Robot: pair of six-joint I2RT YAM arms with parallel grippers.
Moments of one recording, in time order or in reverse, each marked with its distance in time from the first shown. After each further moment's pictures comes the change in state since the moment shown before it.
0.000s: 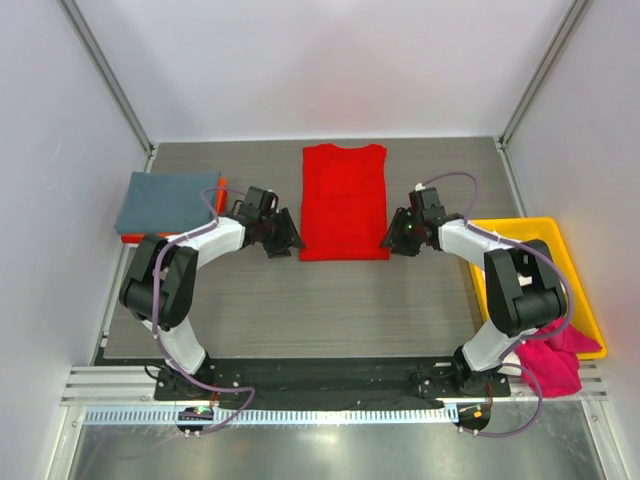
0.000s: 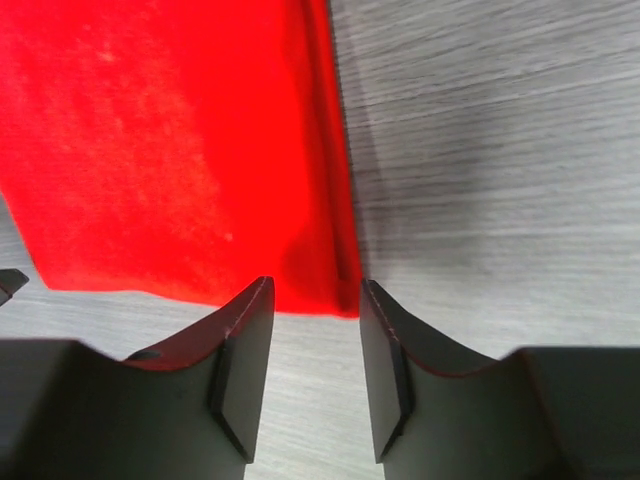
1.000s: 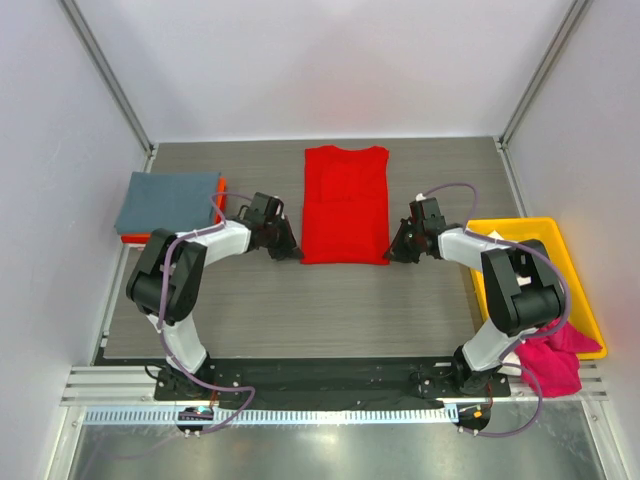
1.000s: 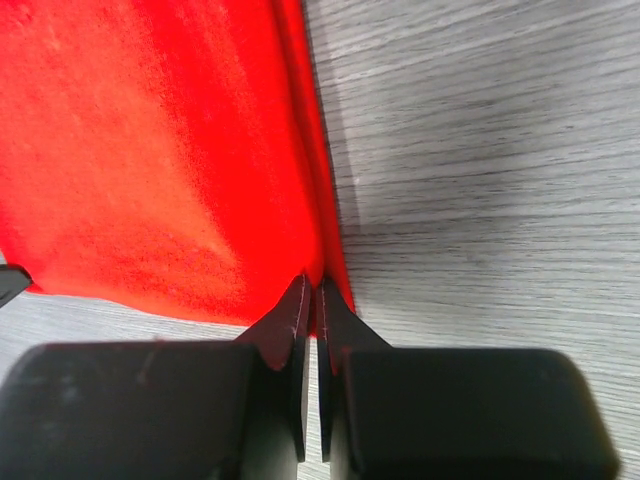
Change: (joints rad) left arm -0.026 0.057 -0.021 0.061 0.037 -0.001; right arm -0.002 0.021 -0.092 0.086 -0.030 0.026
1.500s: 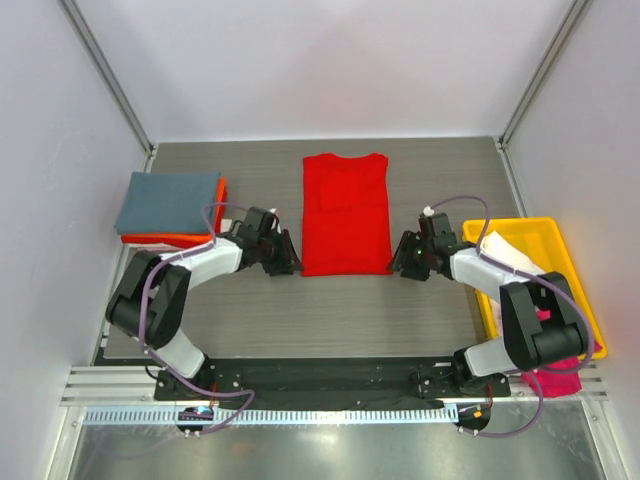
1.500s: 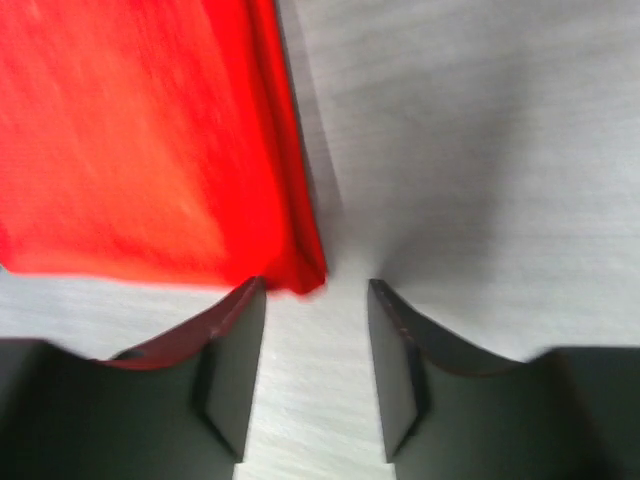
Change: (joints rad) left arm -0.031 -0.162 -0.169 0.015 -0.022 0.039; right arm 0.001 -0.203 -0.157 -0.037 0.022 -0.042
